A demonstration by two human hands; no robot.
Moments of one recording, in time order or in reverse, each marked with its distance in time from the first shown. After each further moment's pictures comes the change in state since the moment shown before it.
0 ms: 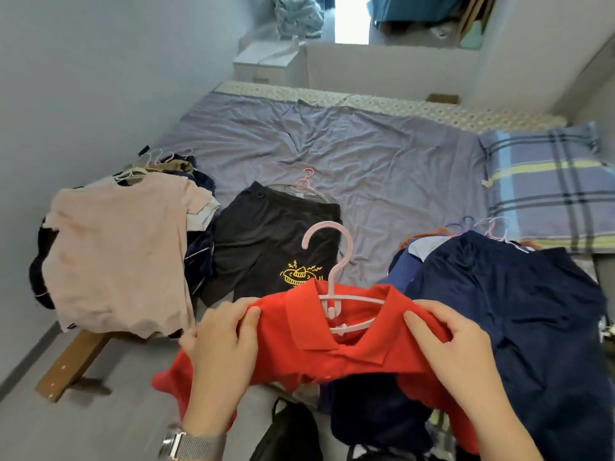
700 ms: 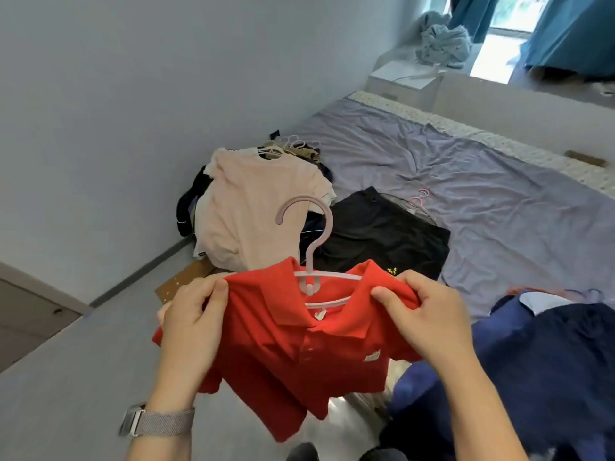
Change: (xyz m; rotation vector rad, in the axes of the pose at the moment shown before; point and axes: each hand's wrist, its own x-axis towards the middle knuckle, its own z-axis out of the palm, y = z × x) left_hand -0.088 -0.140 -0.225 -0.223 0.366 -0.253; right_hand -0.091 -0.174 0.168 -0.255 -0.227 -0.477
